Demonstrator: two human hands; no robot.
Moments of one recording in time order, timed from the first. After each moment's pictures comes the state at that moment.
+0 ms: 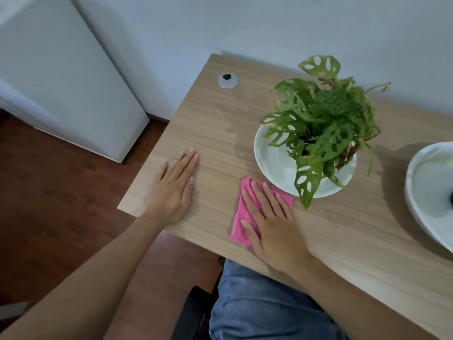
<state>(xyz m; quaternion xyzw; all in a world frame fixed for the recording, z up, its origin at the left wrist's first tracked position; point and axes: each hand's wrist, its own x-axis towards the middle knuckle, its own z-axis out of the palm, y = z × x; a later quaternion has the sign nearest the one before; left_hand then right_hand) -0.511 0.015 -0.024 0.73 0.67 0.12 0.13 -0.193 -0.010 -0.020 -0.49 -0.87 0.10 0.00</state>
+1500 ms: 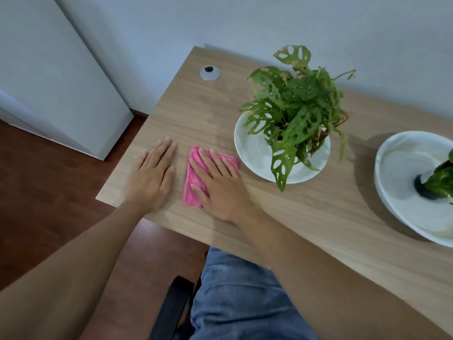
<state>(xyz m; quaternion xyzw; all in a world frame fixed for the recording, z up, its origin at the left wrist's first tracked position) -0.512 0.013 -0.022 0.71 0.69 0.12 0.09 -0.272 0.041 -0.016 -0.44 -0.88 0.15 0.05</state>
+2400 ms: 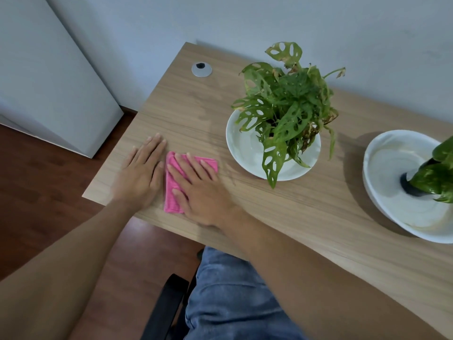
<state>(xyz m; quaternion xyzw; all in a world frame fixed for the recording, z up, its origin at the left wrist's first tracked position) -0.510 0.018 -0.031 0.71 0.69 0.15 0.10 -0.289 0.029 -0.027 -0.39 -0.91 0.12 0.06</state>
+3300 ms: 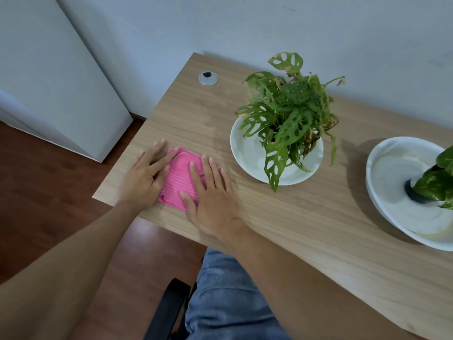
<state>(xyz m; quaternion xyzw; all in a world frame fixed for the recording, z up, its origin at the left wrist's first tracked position) -0.514 0.015 -0.025 0.72 0.65 0.23 0.13 -0.285 0.010 -0.042 -0.50 -0.85 0.12 0.05</state>
